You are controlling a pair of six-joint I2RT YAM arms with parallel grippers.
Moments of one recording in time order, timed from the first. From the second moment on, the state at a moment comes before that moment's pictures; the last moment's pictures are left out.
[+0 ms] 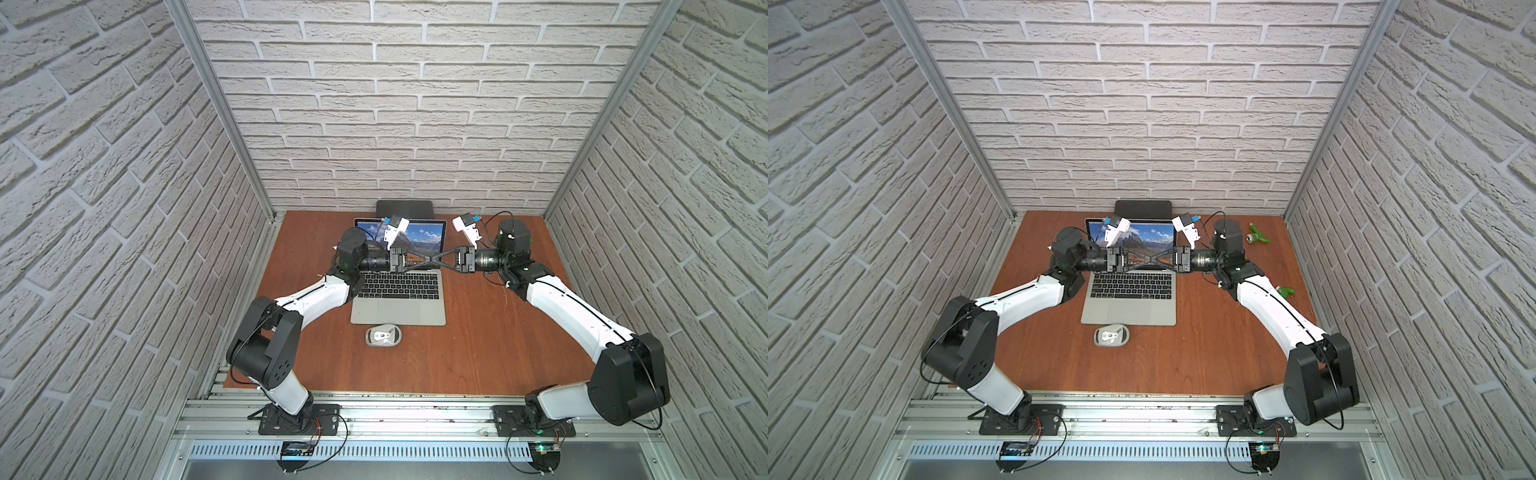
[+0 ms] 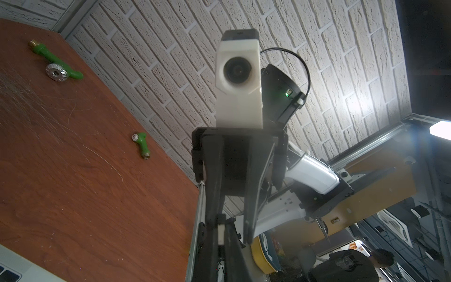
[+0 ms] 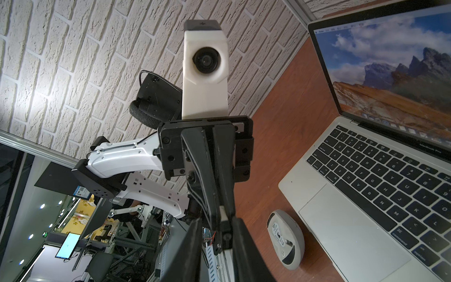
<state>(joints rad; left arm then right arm) -0.49 1.63 1.01 0.73 1.11 -0.99 0.25 1.42 1.08 0.00 -1.10 0.64</state>
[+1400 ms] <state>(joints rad) -0.13 1.45 0.78 0.31 0.84 -0.84 0.28 1.38 1.19 -0.37 -1.01 0.29</state>
